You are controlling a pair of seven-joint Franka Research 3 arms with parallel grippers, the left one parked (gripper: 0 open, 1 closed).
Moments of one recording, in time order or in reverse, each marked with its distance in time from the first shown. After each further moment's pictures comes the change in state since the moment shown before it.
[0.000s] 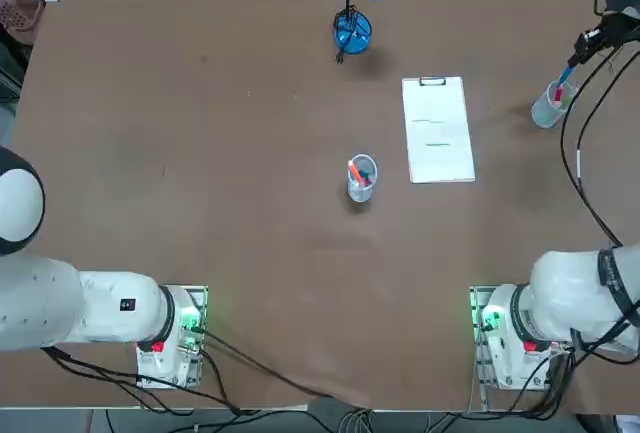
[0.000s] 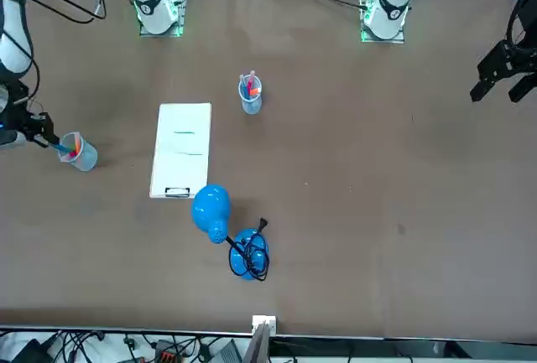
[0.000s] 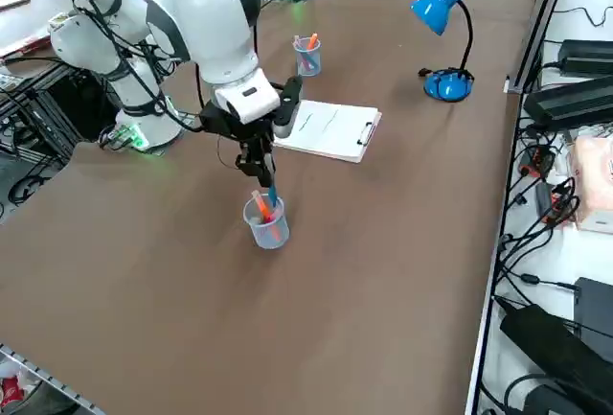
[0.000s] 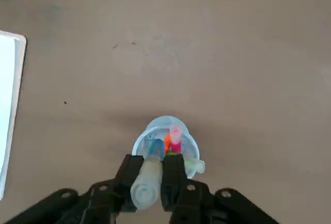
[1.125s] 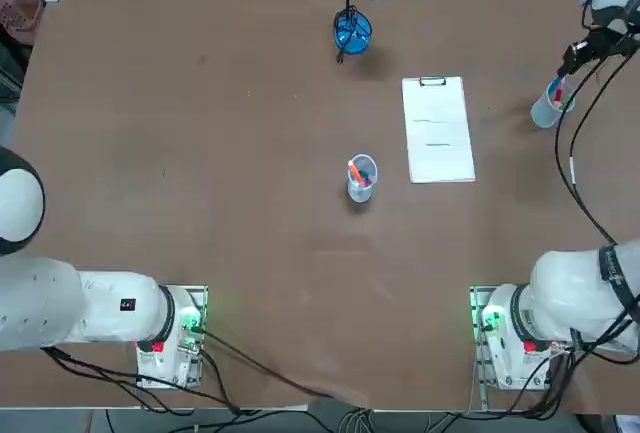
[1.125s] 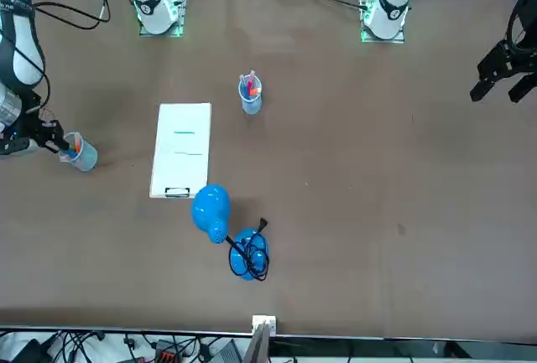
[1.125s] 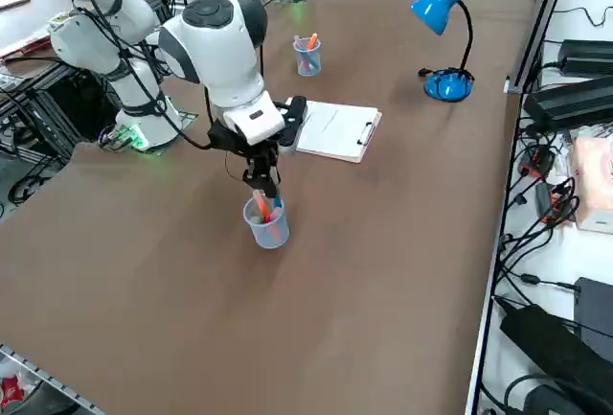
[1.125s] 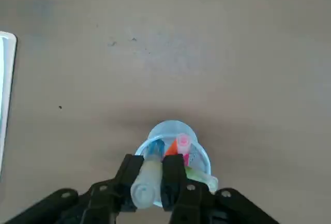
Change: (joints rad) arm 0.000 0.057 0.002 -0.024 0.030 0.061 -0.001
